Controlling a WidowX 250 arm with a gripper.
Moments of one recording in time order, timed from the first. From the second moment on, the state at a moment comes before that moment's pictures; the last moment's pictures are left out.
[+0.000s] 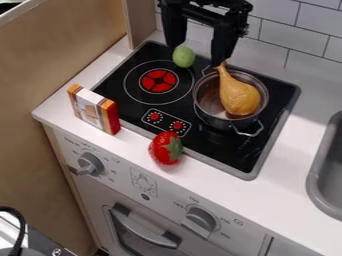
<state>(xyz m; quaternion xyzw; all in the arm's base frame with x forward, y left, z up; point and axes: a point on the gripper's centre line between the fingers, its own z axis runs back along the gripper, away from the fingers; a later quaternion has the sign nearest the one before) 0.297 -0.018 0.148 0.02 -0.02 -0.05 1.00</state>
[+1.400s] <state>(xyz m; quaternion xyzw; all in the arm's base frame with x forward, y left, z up) 0.269 -0.001 0.077 0.01 -0.08 -0.06 0.99</state>
